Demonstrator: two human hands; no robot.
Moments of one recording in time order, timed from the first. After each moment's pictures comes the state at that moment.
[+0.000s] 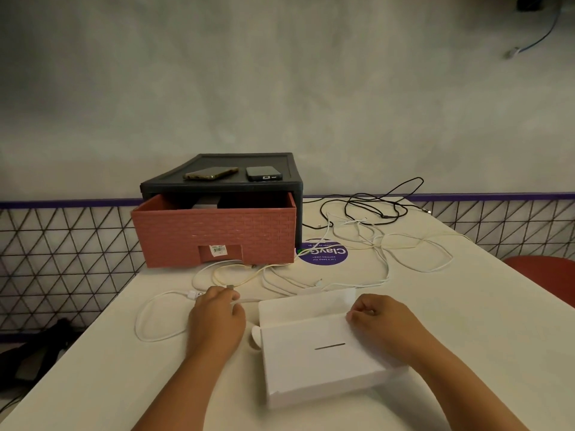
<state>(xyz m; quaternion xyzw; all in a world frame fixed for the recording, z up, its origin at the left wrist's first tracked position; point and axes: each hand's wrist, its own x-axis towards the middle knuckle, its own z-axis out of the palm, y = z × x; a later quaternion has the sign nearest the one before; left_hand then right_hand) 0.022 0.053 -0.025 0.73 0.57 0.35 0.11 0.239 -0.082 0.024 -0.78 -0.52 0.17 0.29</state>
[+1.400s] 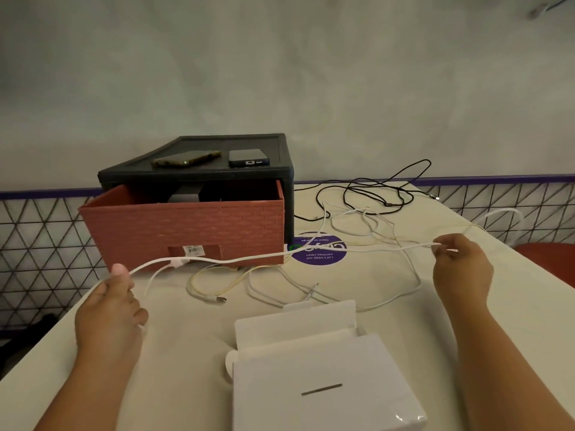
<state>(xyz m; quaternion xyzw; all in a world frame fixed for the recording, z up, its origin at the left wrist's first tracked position) -0.022 0.089 0.010 0.35 0.45 0.66 0.48 0.371 -0.019 0.012 -0.78 -0.28 -0.09 0.55</state>
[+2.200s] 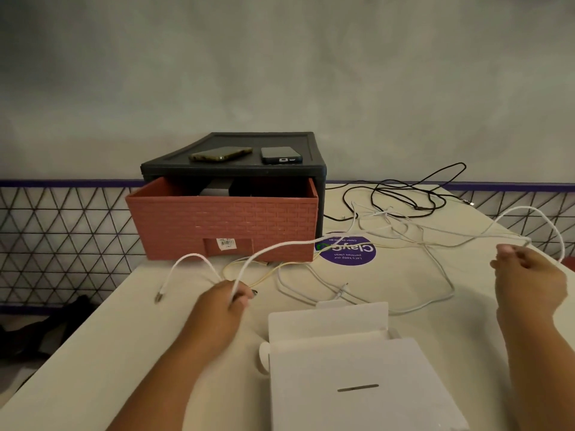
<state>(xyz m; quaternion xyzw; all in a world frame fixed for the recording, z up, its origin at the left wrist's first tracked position) 0.012 0.083 -0.018 0.75 0.49 0.36 0.26 0.375 -0.028 0.013 -0.70 -0.15 -0.01 0.70</state>
